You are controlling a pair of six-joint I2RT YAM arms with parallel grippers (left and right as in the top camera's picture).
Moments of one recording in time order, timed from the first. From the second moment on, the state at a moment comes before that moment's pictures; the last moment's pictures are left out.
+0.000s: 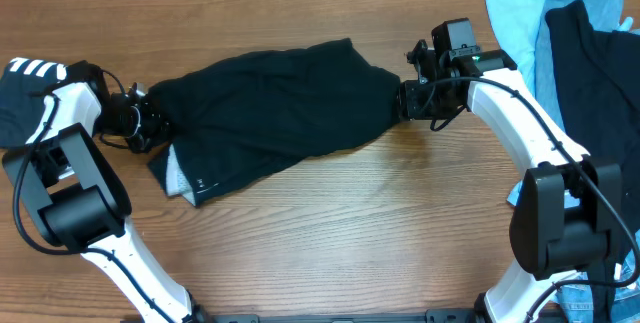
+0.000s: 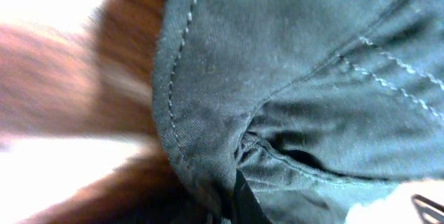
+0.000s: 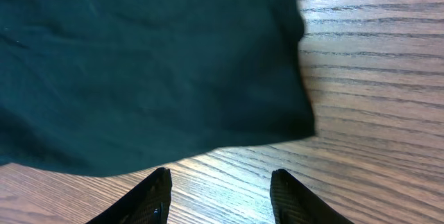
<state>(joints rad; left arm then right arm) 0.42 2.18 1.54 -0.99 0.63 -0.20 0.17 1.89 1.44 -0.84 -0.30 0.10</state>
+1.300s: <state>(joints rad) 0.35 1.85 1.44 -1.27 0.11 -0.33 0.17 1.89 1.44 -0.89 -0.27 0.10</state>
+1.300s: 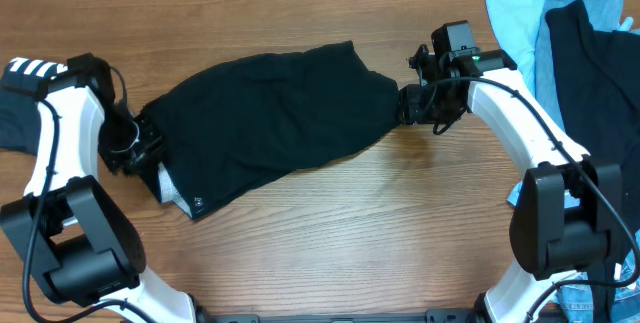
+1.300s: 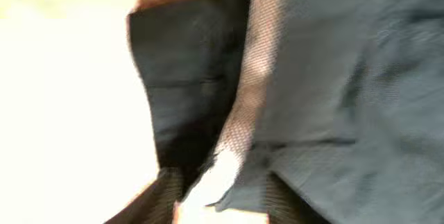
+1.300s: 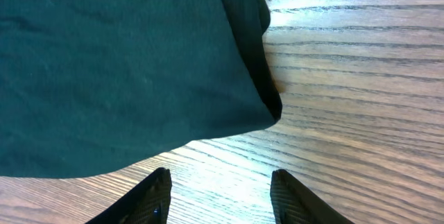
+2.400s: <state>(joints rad) 0.28 1.84 0.89 -1.12 0.40 -0.13 0.17 1.89 1.44 -0.64 -0.30 0.10</state>
